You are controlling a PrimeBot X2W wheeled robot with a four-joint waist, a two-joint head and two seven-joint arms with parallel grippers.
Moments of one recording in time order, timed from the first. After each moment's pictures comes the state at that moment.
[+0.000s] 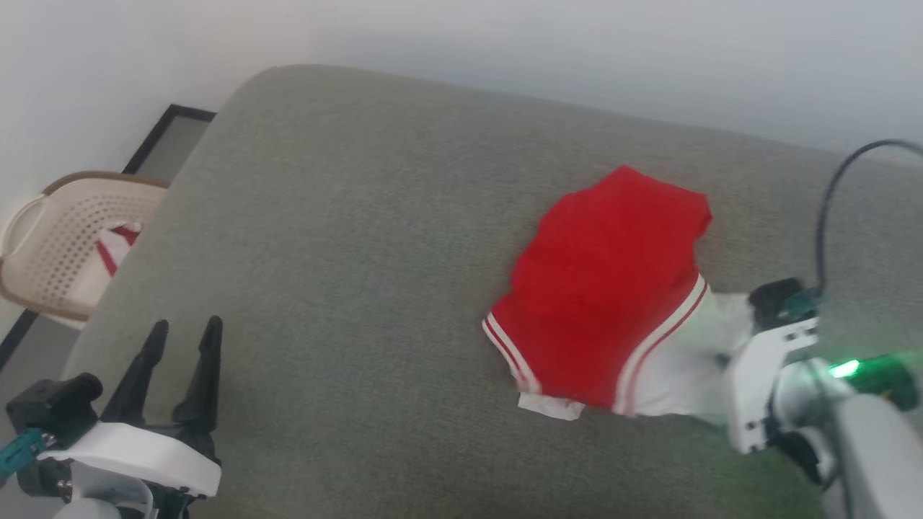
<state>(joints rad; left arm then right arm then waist) -0.06 0.52 -0.22 0.09 -0.80 0.03 -0.25 -0.29 -0.25 0.14 0.35 0.26 0.13 0.58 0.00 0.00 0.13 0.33</state>
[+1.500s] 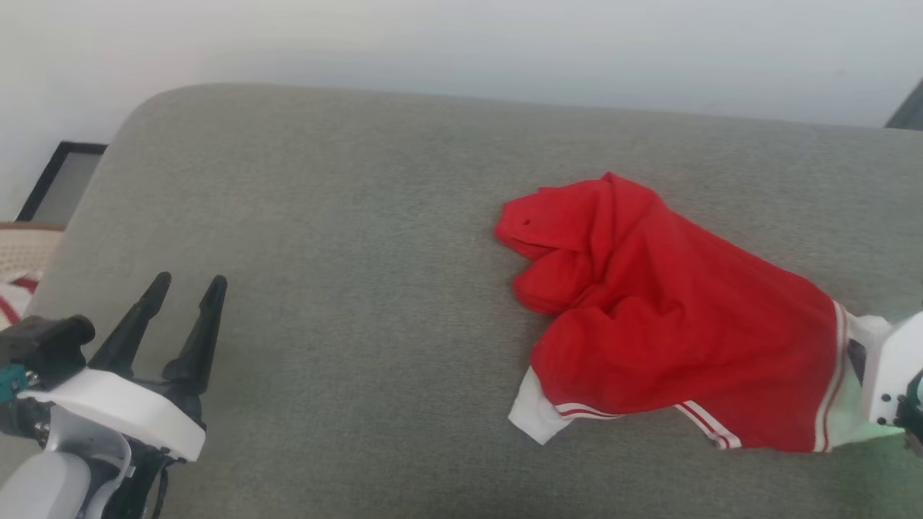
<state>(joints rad) -0.15 0.61 -0.24 0.02 -0.82 0.00 -0.11 -0.36 -0.36 -0.18 0.54 0.21 0.13 0.50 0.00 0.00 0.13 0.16</state>
